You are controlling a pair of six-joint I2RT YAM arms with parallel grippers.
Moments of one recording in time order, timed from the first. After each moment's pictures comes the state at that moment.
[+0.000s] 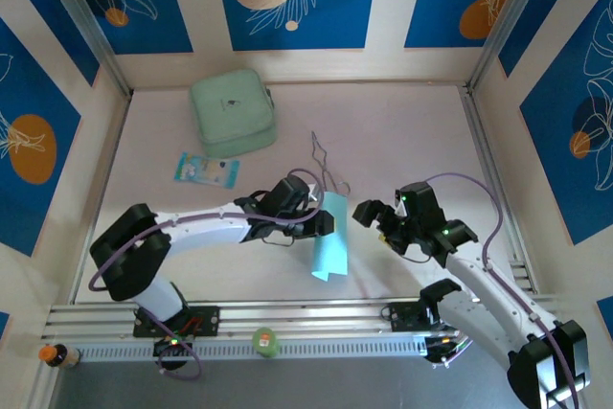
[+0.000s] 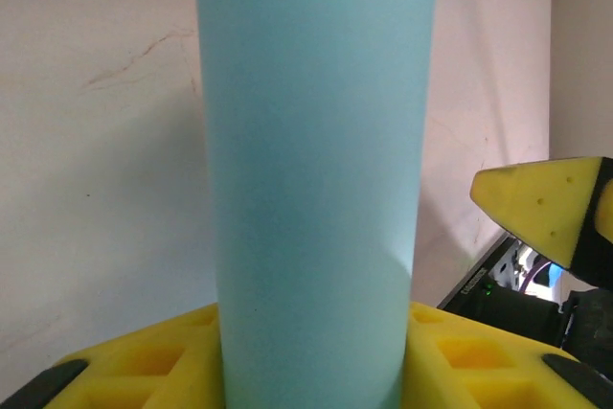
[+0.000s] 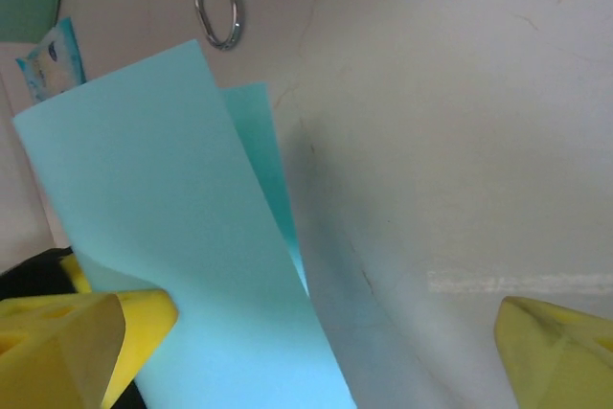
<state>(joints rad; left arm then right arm) -0.92 1.57 0.85 -0.06 0.33 -0.96 0.39 0.80 0.50 -0.59 -0.35 0.96</state>
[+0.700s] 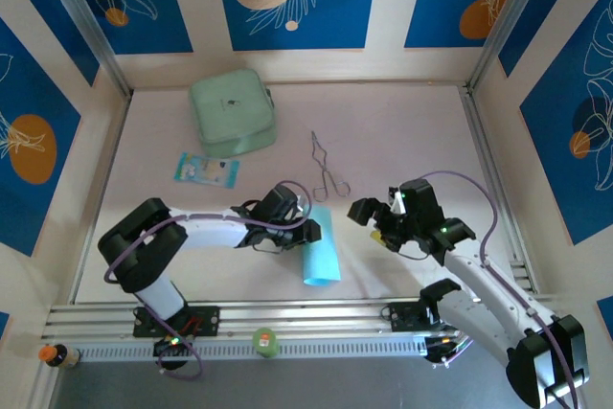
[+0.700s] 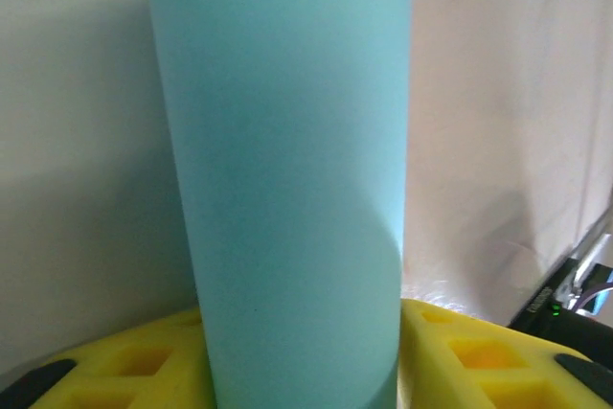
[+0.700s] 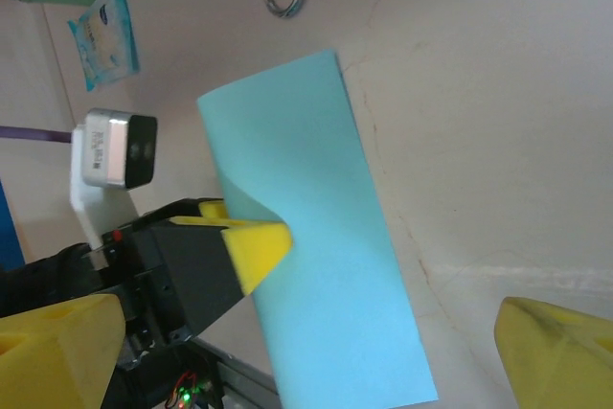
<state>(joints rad) -0.86 1.64 0.72 0.02 0.36 -0.99 0.39 0.84 0.50 -0.52 -0.46 0.95</state>
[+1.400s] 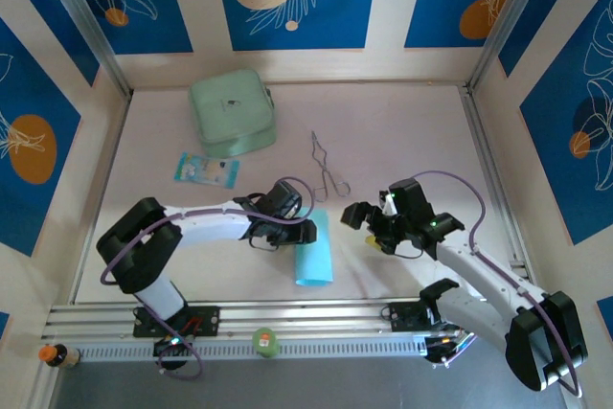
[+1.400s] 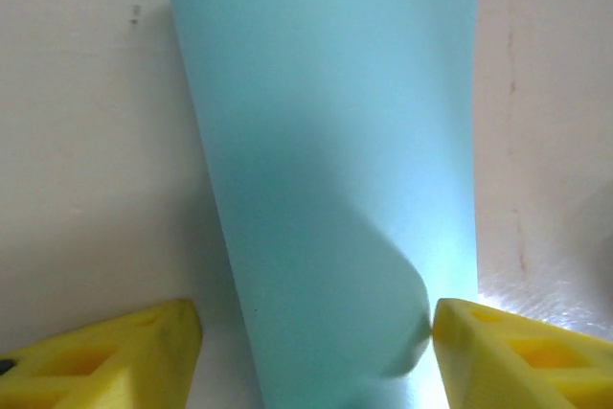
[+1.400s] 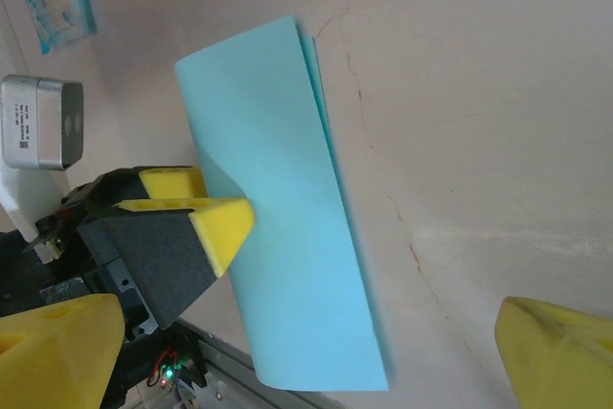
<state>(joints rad) -0.86 1.63 0.83 -0.29 0.22 -0.81 0.44 0.95 0.50 -0.49 -0.47 0.95</state>
